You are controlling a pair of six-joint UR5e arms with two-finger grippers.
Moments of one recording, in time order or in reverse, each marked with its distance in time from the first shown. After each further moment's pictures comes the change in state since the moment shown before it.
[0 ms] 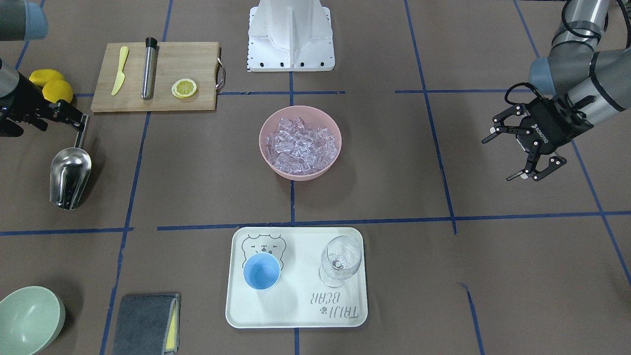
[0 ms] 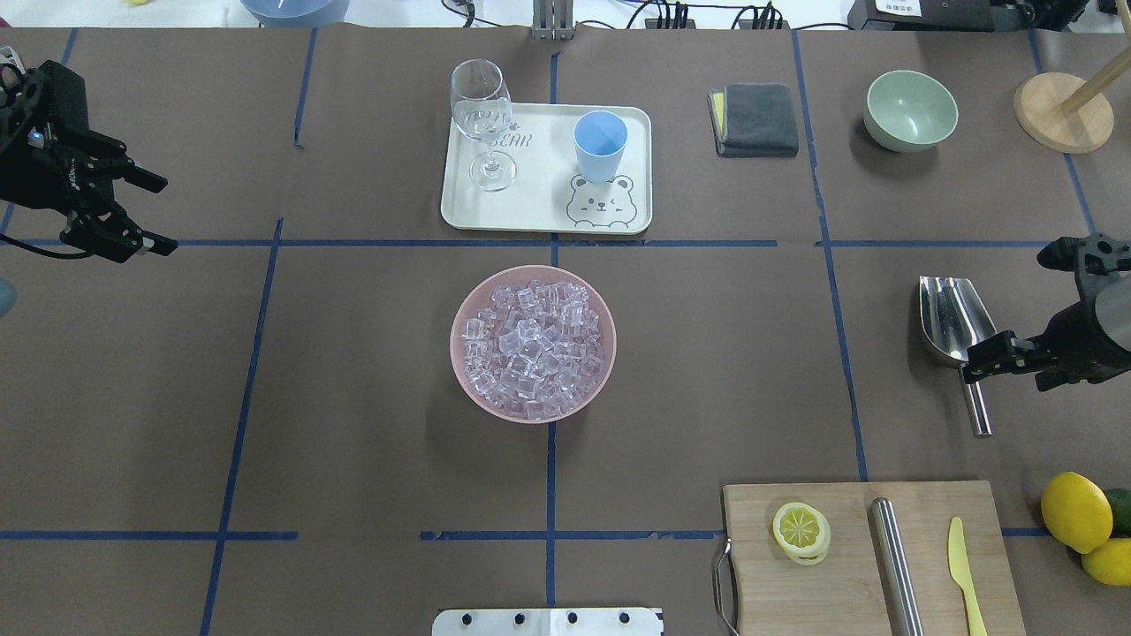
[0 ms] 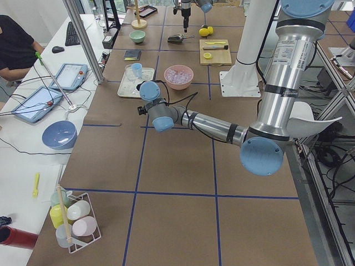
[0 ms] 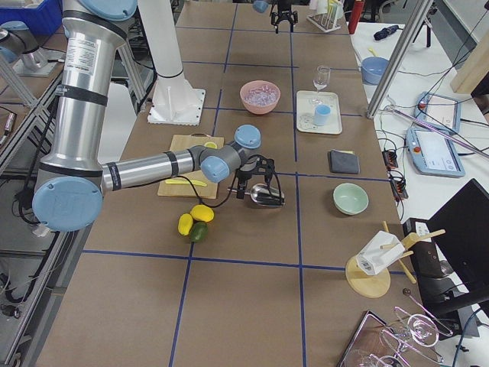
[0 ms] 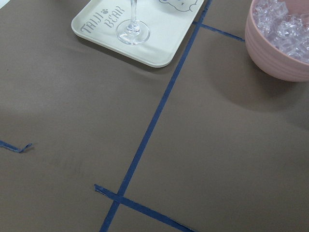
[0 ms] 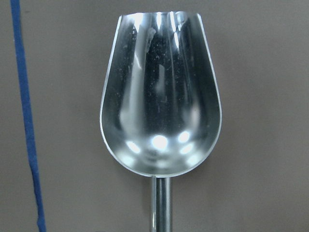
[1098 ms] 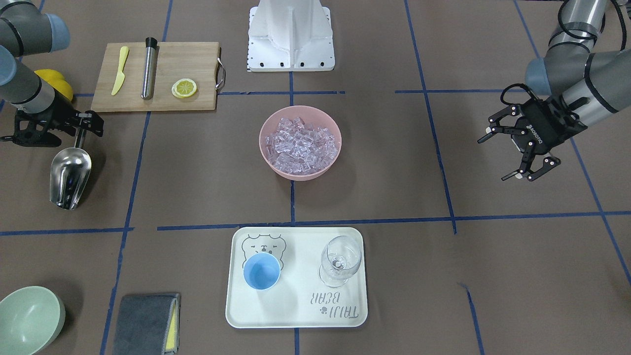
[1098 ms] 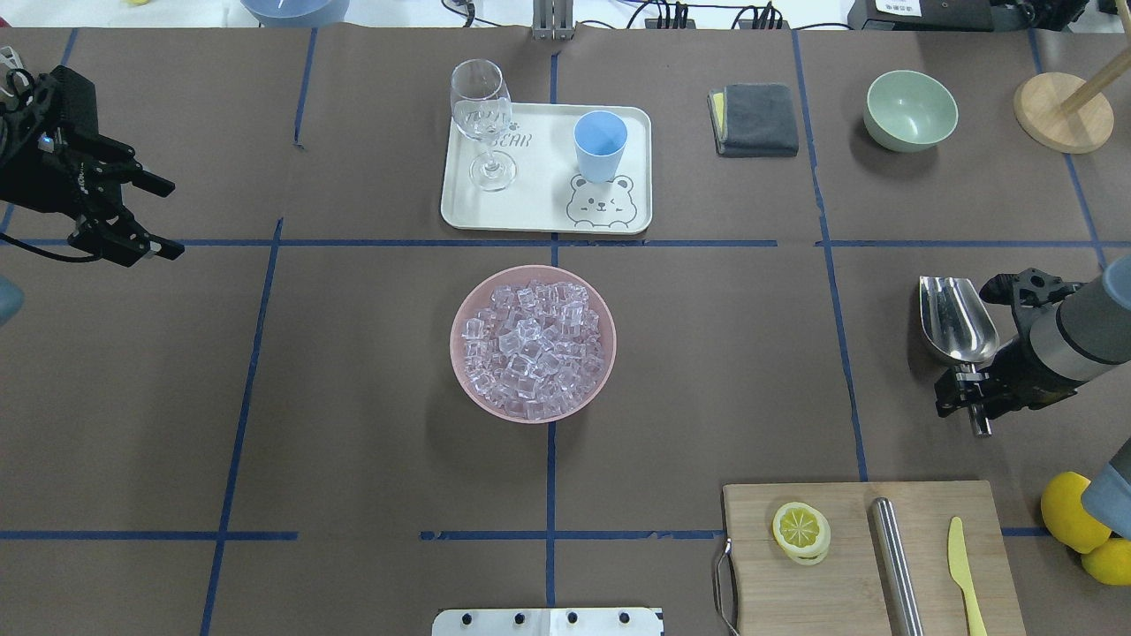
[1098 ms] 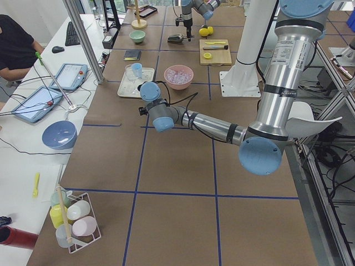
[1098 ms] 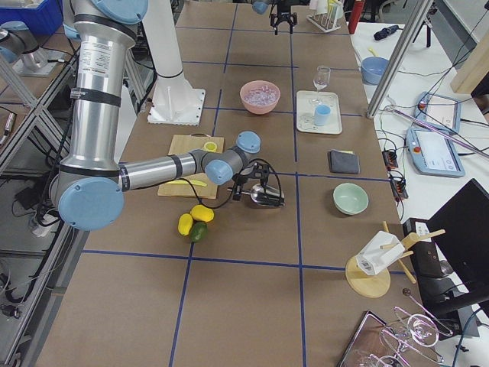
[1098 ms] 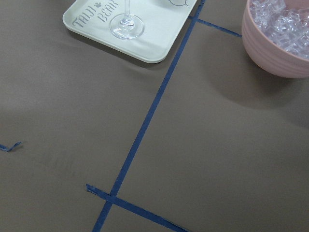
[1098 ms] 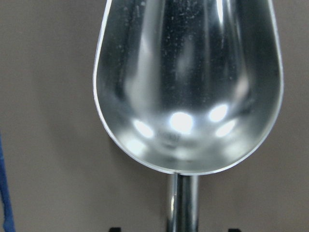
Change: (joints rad) left arm 0.010 -0.006 0.001 0.000 0.000 -0.001; right arm -0.097 0.043 -0.074 -0.010 -0.020 0.014
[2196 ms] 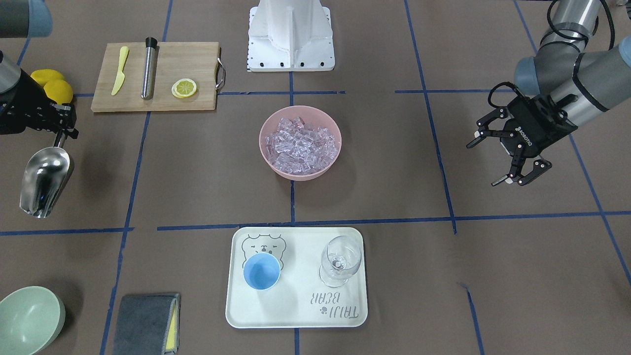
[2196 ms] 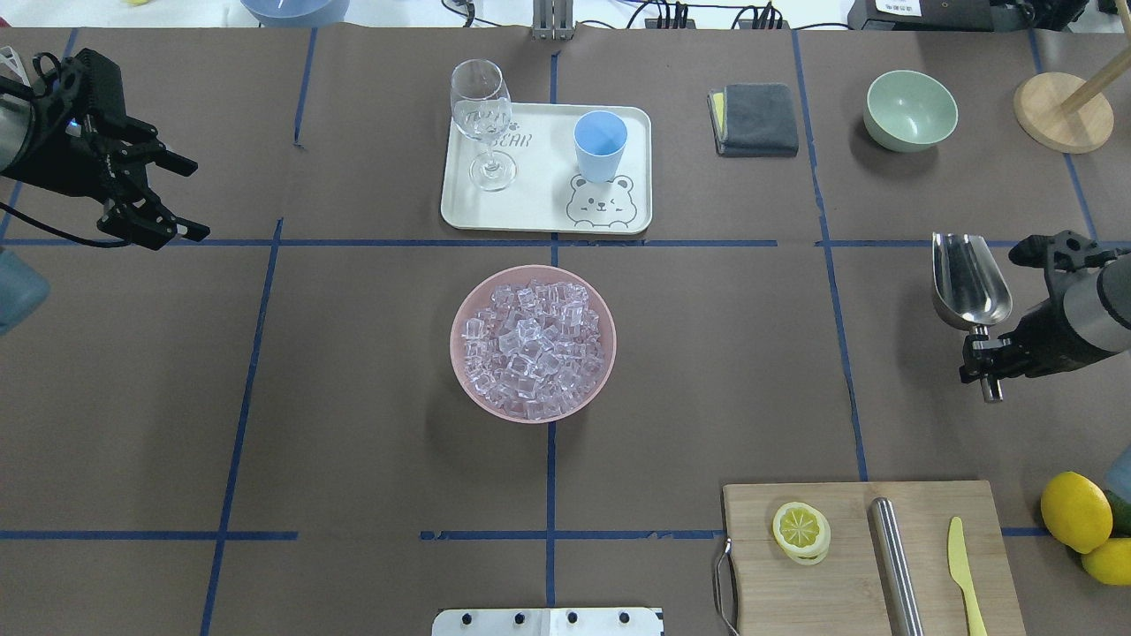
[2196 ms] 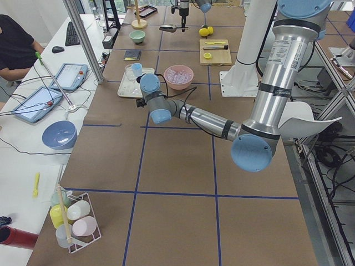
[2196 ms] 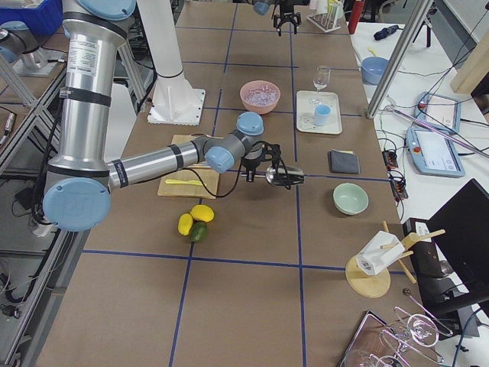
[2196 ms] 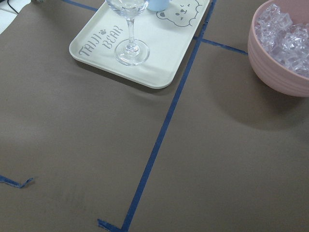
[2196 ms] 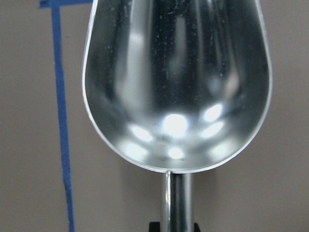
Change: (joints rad) left arm 0.020 -0.053 -0.020 0.000 0.063 -0.011; right arm 0.157 0.002 0.154 0.008 -0.012 -0.151
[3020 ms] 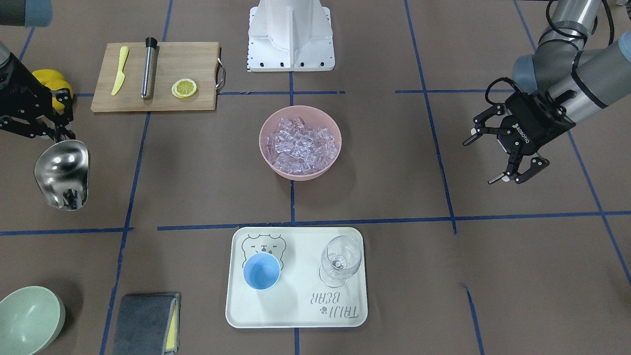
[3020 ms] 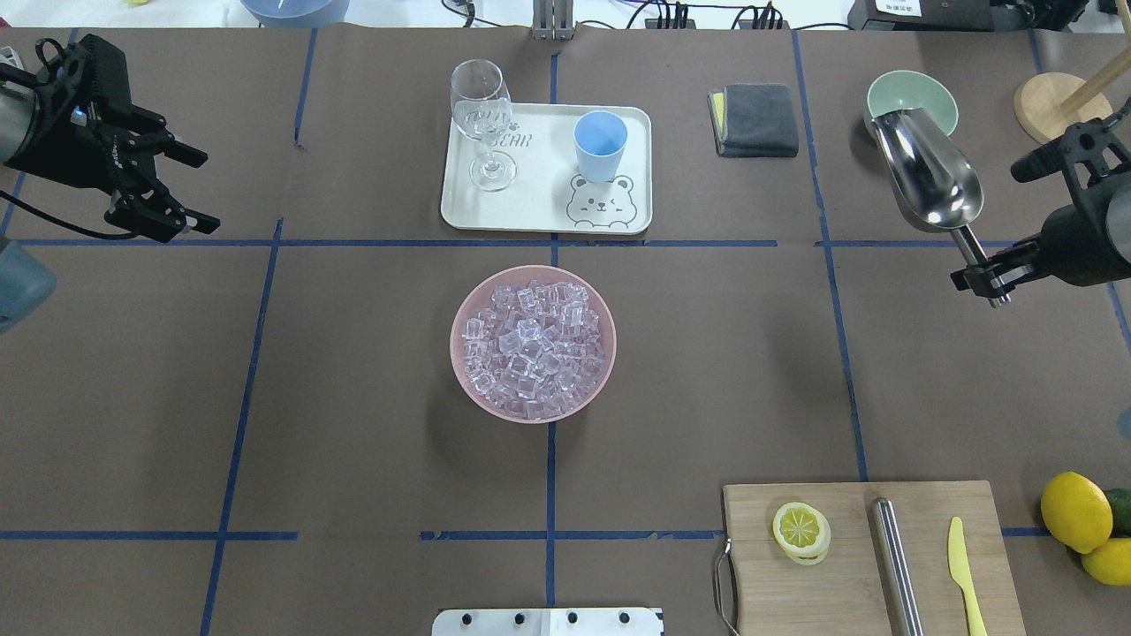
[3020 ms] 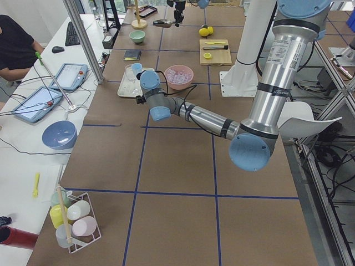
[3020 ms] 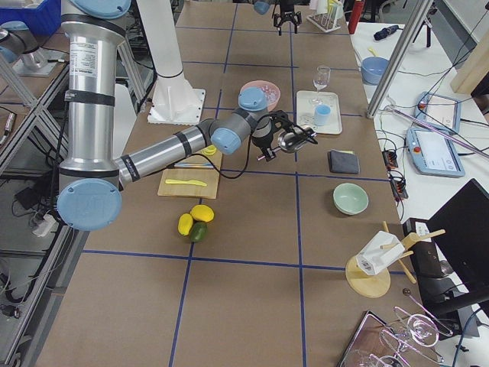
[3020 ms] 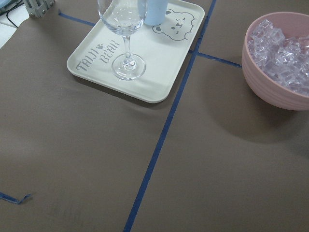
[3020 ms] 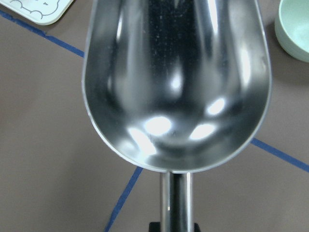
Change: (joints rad) left arm 0.000 -0.009 -0.011 0.001 -0.006 -0.022; right arm 0.037 0.084 0.067 -0.011 -0.071 -0.372
